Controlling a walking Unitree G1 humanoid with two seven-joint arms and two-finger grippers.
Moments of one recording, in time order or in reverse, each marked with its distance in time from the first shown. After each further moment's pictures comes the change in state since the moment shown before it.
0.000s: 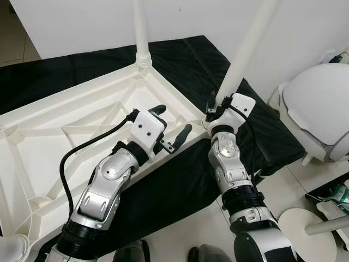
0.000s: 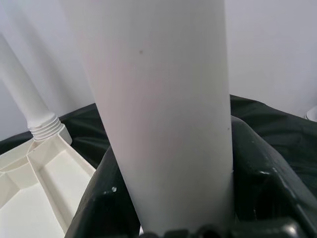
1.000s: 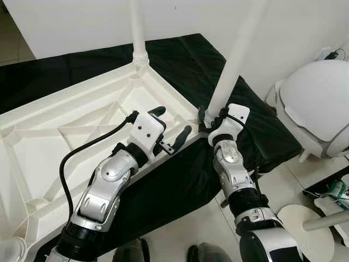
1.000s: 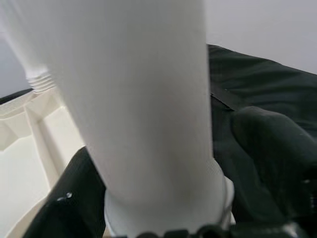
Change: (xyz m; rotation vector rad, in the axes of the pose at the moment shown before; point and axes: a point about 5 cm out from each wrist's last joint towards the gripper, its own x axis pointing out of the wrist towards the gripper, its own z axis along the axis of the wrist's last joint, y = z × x) left arm -0.002 -0.001 -0.002 -0.010 0.005 0.002; right arm -0.002 -0.010 -0.024 -0.014 0.065 0.145
